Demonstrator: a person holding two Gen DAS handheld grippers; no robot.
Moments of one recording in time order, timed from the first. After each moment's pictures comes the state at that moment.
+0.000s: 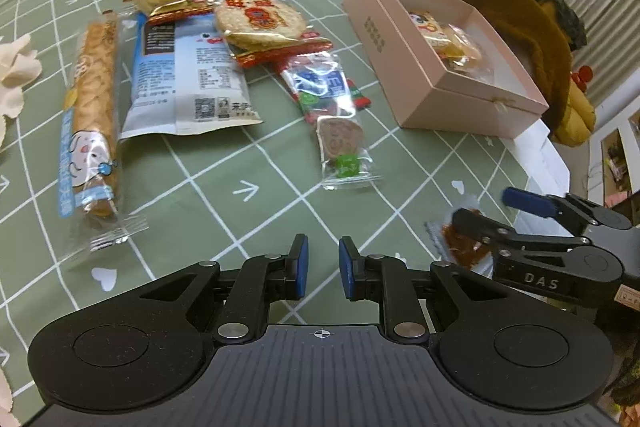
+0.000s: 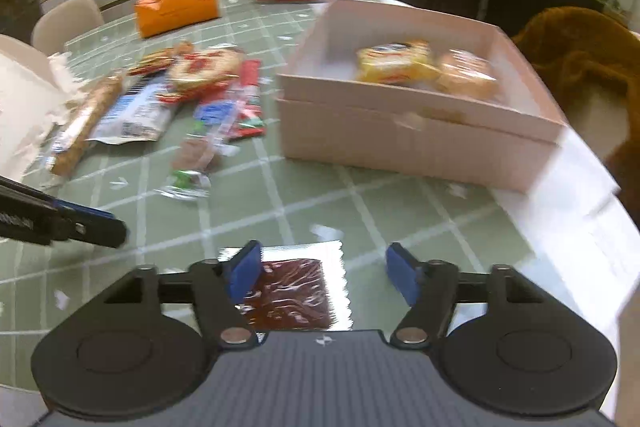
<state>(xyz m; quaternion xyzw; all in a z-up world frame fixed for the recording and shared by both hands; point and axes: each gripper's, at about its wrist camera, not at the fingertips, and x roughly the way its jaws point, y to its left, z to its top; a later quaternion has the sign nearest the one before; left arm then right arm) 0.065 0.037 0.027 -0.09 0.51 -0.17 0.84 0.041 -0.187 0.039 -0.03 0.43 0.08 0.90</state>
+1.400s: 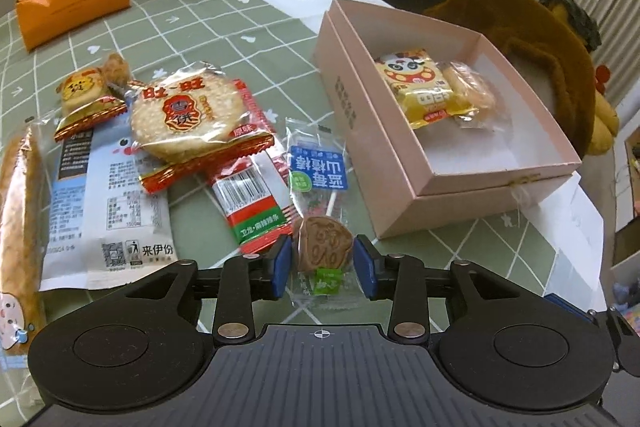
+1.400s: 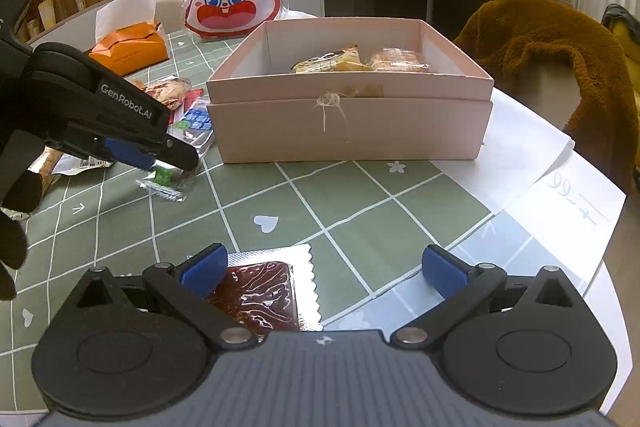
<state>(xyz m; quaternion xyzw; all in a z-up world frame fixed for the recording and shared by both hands) 0.138 -0.028 0.025 -0.05 0.47 -0.14 0.87 0.025 -0.204 0.021 0.01 0.37 0.03 0.93</state>
